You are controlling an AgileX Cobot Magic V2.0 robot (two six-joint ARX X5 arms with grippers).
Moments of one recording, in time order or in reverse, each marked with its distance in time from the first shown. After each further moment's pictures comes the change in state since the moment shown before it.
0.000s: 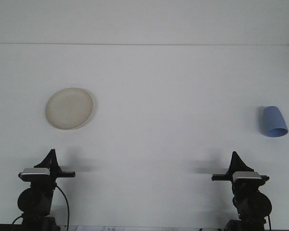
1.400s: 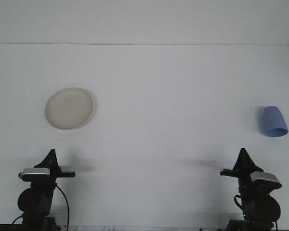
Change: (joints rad) left arm 0.000 0.000 0.000 0.000 0.000 0.000; right arm 0.000 0.036 0.166 -0.028 0.071 0.316
